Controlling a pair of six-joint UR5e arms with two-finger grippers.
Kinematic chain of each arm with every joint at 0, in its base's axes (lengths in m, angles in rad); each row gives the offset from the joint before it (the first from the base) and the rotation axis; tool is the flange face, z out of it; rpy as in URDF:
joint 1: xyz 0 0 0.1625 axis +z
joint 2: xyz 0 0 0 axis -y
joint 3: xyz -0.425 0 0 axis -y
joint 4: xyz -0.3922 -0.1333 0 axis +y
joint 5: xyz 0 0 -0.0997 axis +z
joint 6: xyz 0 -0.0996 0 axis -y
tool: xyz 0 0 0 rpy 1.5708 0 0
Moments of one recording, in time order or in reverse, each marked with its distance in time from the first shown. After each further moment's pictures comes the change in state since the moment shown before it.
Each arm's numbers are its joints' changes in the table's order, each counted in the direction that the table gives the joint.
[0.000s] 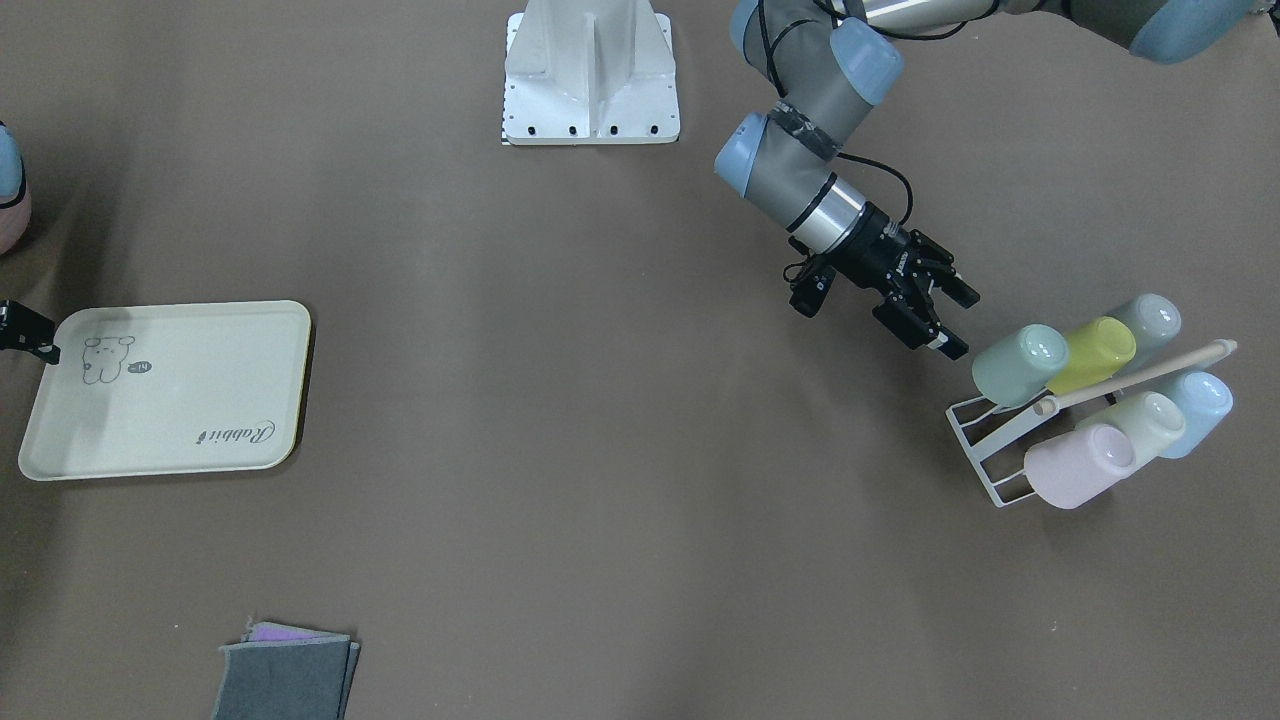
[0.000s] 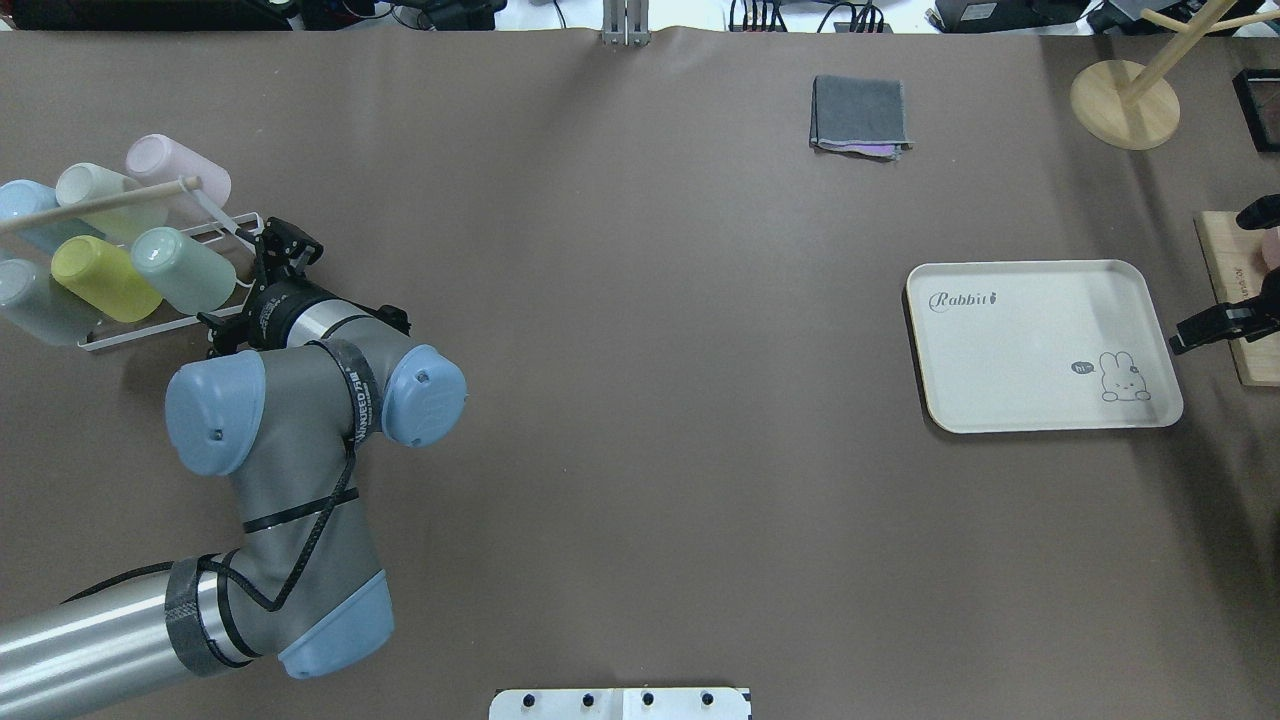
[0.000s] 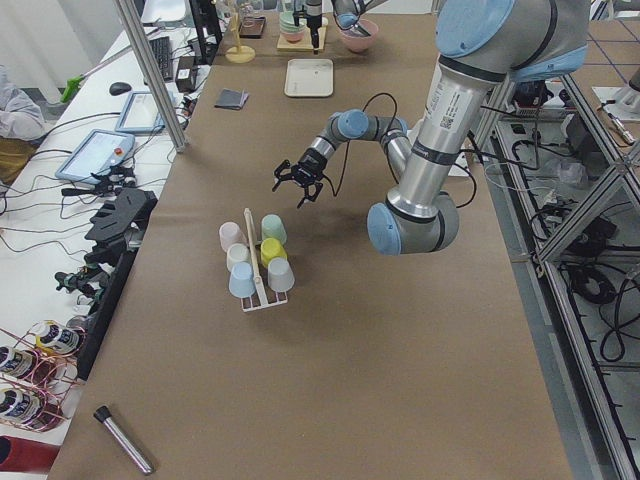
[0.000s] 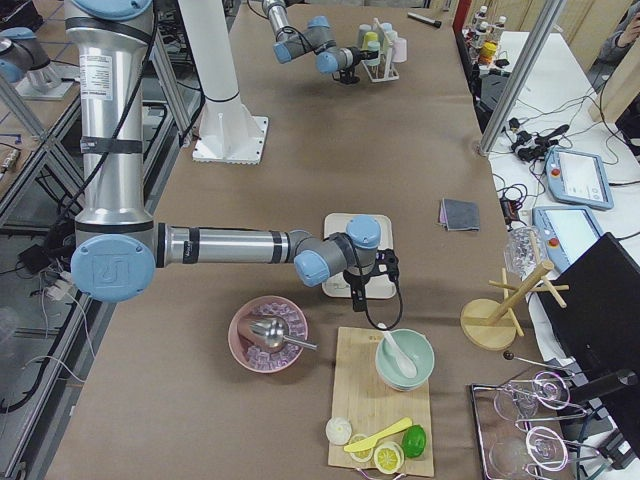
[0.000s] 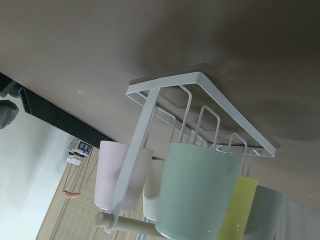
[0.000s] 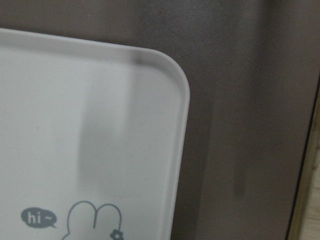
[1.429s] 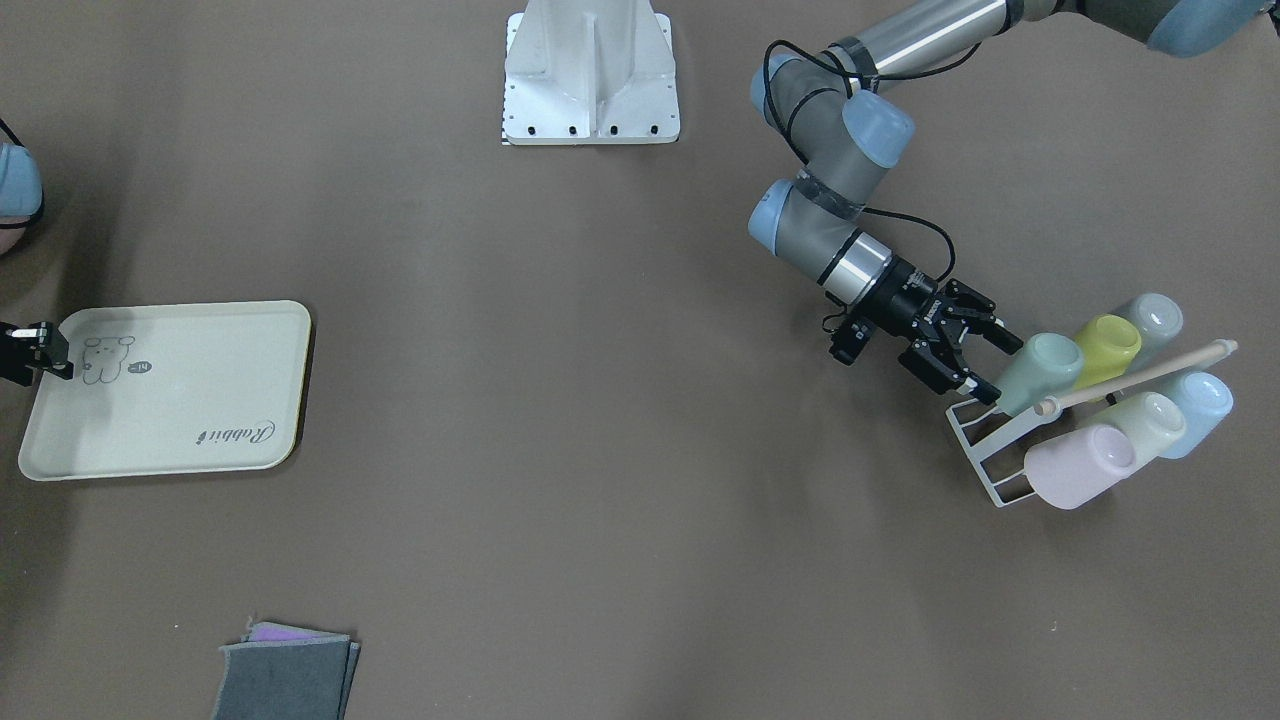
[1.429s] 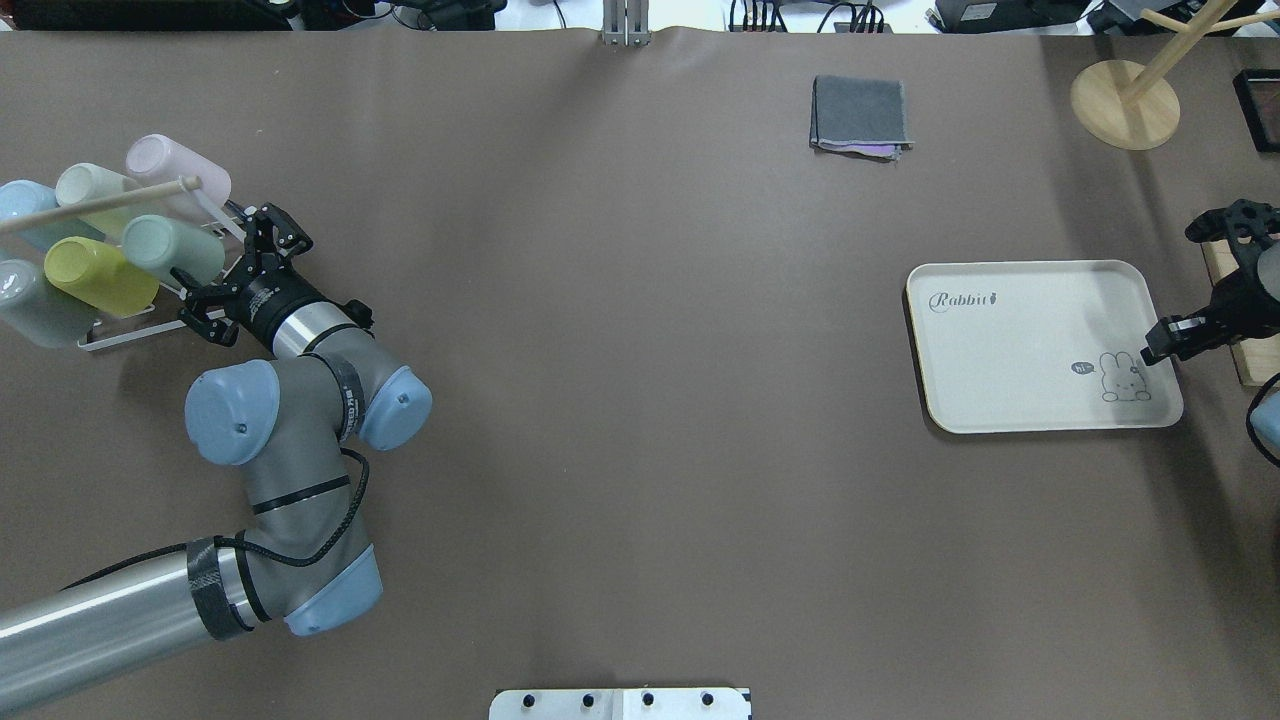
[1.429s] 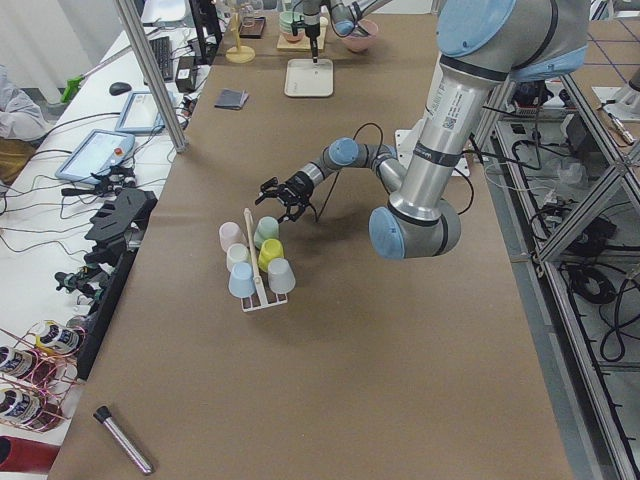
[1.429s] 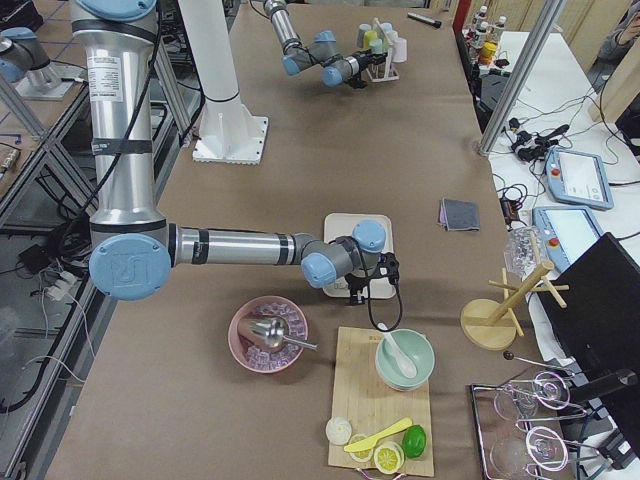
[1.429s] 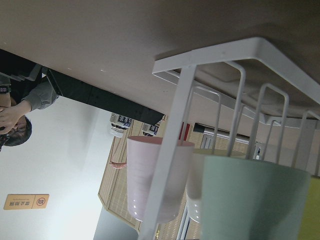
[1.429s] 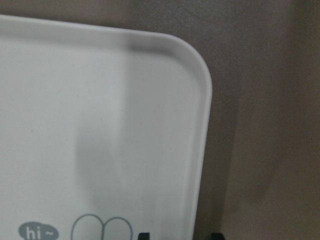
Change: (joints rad) left arm -0.025 0.039 0.159 0.081 -0.160 -0.023; right arm -0.029 0.039 -0.060 -0.001 -0.026 0.025
